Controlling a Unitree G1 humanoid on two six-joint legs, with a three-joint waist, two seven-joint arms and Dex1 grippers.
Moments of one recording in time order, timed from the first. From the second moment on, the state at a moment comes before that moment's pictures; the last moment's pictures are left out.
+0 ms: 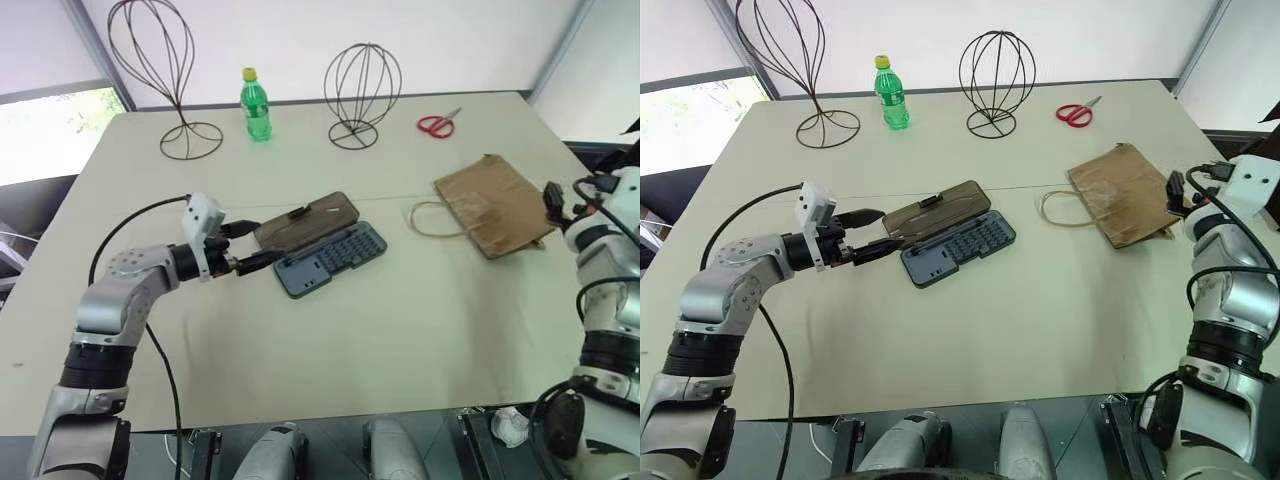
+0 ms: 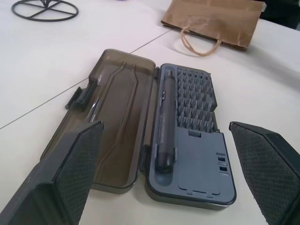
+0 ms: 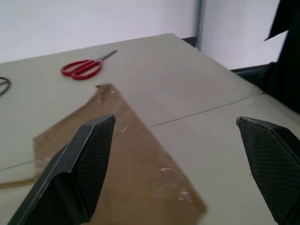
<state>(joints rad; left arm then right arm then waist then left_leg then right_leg) -0.45 0.59 0.05 0.00 -0.49 0.53 -0.92 -0.51 -0.62 -0.52 0.25 0.32 0.41 0.11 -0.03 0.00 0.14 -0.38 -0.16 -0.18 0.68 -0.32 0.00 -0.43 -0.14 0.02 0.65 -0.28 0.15</state>
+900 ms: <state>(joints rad) -1.08 0.42 -0.06 1.29 -0.01 -0.05 -0.86 -0.54 -0.46 -0.08 -0.42 0.61 0.84 0.28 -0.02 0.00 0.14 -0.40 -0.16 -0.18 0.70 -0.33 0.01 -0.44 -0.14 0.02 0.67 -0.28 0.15</state>
